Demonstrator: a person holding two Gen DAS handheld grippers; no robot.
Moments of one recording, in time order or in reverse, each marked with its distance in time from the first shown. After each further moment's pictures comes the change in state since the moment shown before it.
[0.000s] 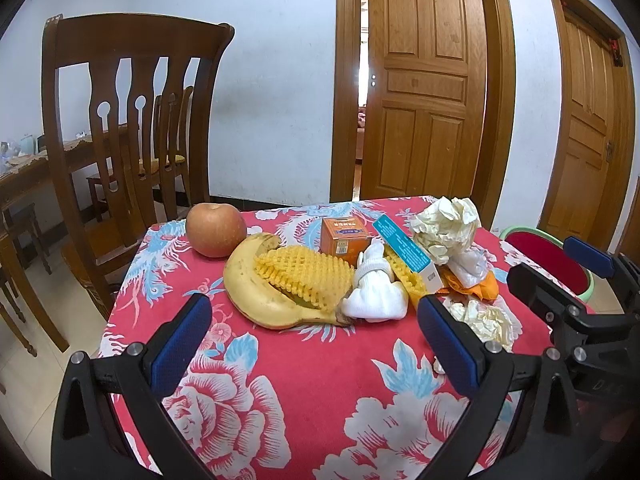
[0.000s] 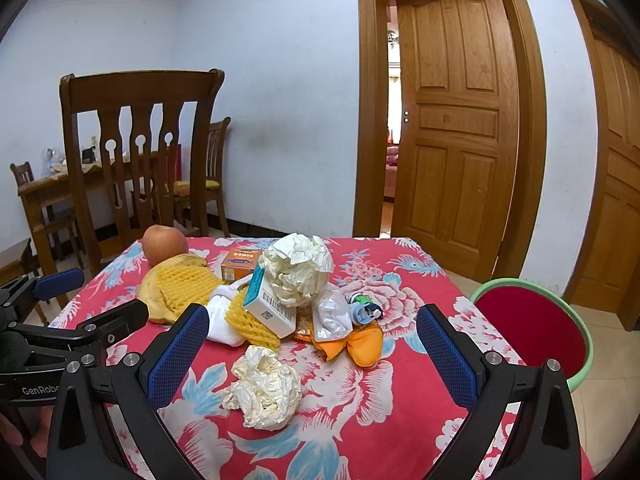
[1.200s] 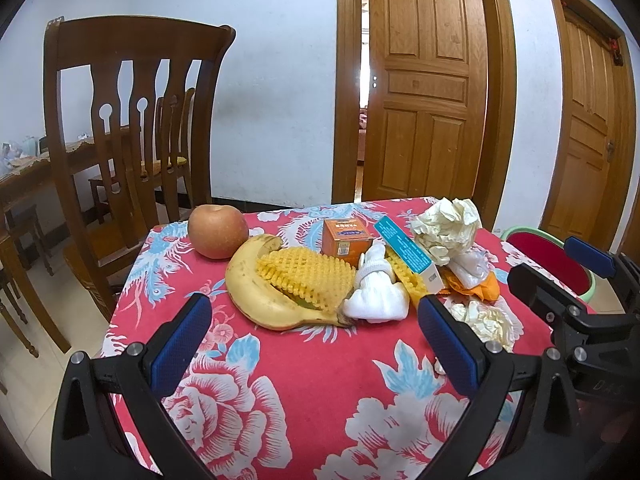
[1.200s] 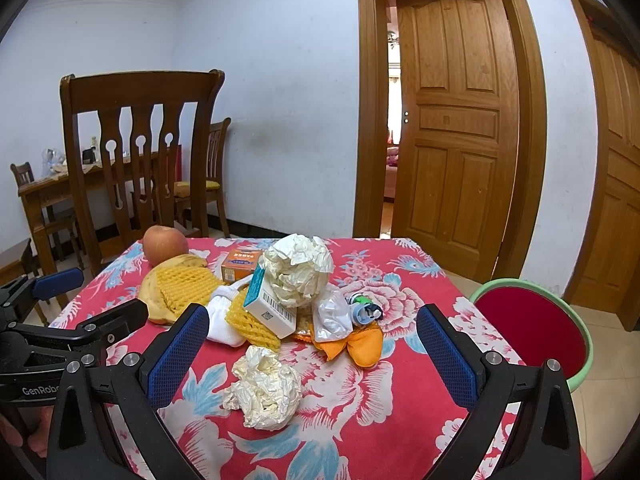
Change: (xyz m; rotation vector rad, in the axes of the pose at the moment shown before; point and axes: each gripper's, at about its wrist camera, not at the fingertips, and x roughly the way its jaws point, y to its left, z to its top) left arm 0.000 -0.004 -0.002 0.003 -0.008 0.011; right arm 0.000 0.002 0.000 -0.003 -0.005 0.000
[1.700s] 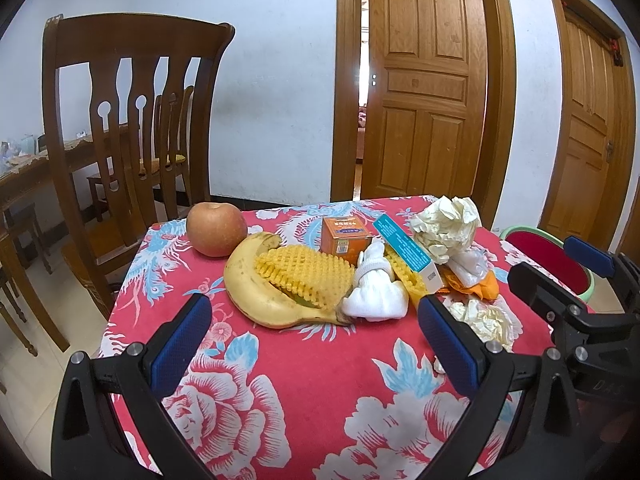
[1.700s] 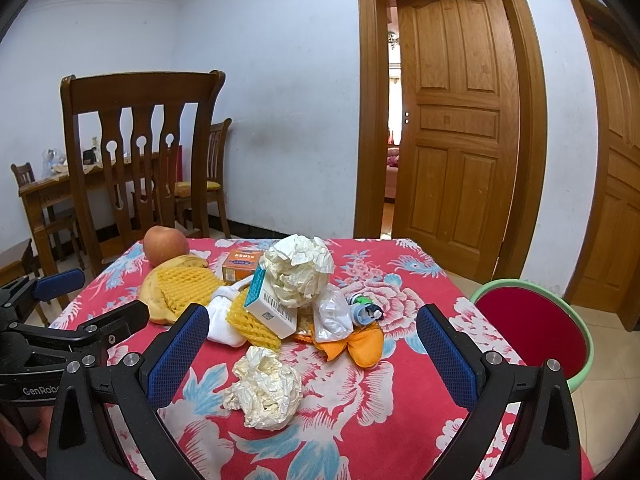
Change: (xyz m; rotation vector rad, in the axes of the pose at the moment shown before) left arm 0.001 0.002 0.000 -0.003 0.009 -0.006; right arm 0.000 0.001 -0.001 0.000 -0.002 0.000
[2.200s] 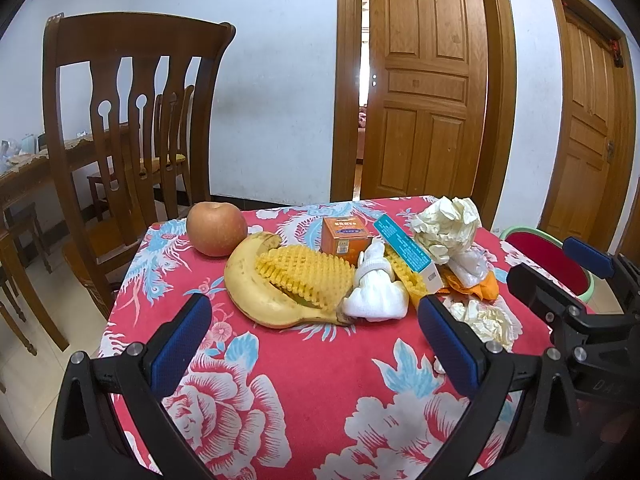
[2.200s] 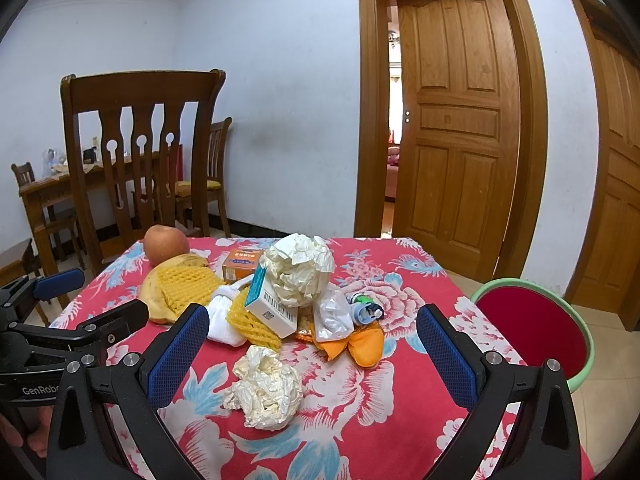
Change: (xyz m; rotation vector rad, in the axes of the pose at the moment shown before) left arm 0.000 0.001 0.000 -0.003 -0.004 -0.003; right arm 0.001 0.001 -0.001 -0.001 0.002 0.002
